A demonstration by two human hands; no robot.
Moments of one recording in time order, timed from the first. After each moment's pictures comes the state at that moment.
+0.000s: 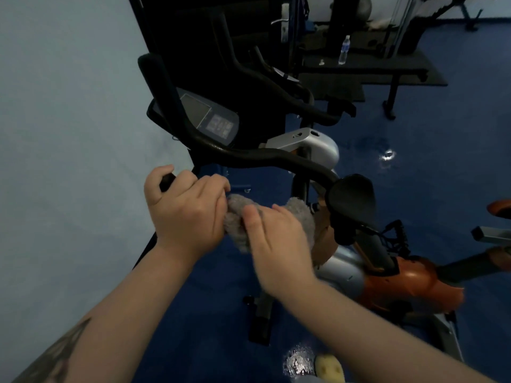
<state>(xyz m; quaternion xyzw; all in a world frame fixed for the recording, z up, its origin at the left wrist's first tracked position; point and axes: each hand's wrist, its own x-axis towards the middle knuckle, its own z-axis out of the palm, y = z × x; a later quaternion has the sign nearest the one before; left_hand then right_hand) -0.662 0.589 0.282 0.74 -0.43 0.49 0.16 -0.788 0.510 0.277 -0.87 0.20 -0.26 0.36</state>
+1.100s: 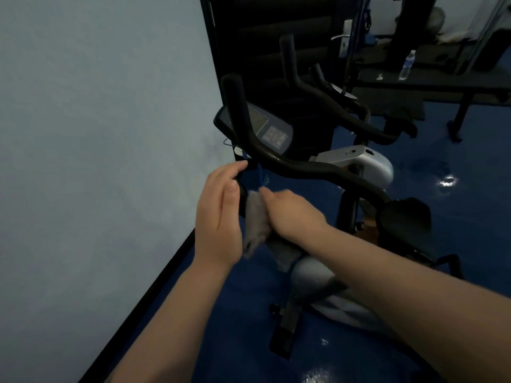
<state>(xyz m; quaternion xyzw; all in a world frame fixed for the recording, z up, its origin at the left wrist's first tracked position) -0.680 0.622 0.303 0.74 -0.32 0.14 0.58 -0.721 0.499 0.306 -0.98 0.11 -0.03 0.19</state>
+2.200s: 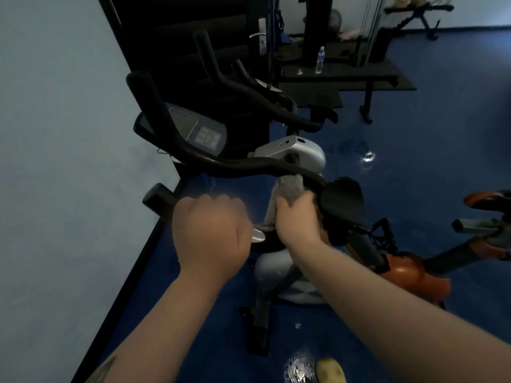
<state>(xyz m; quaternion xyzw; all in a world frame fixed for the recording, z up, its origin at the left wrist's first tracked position) -0.689 0.575 0.267 0.80 -0.42 0.40 0.16 -0.759 0.456 0.261 -0.69 0.52 -0.22 0.47</state>
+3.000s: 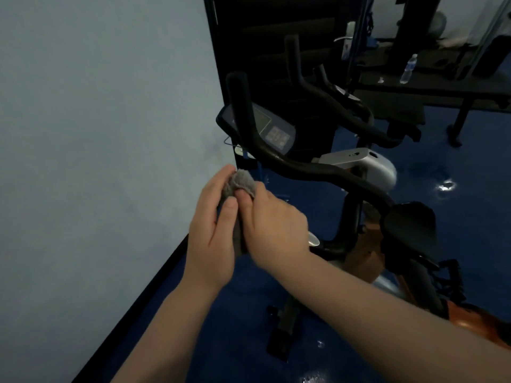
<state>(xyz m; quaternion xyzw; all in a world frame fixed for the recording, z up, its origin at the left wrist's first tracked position) -0.692 0.643 0.296 0.73 -0.30 0.06 0.61 -0.728 0.541 0.301 -0.97 0.10 -0.20 0.13</state>
